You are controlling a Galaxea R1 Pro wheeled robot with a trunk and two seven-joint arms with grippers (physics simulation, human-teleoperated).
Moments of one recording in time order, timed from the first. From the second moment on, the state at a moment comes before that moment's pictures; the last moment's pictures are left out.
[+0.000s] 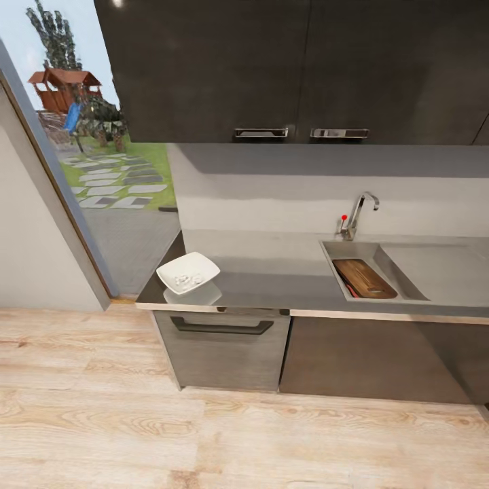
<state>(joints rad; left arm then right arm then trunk) 0.30 0.04 -0.12 -0.64 0.05 -0.49 0.27 -0.36 -0.03 0.33 -0.02 -0.36 -0.42 -0.11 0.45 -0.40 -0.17</state>
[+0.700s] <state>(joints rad) 0.29 0.04 -0.12 -0.64 0.05 -0.21 0.28 -0.03 -0.08 0.33 -0.02 -0.36 -0.38 -0.03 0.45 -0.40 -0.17</state>
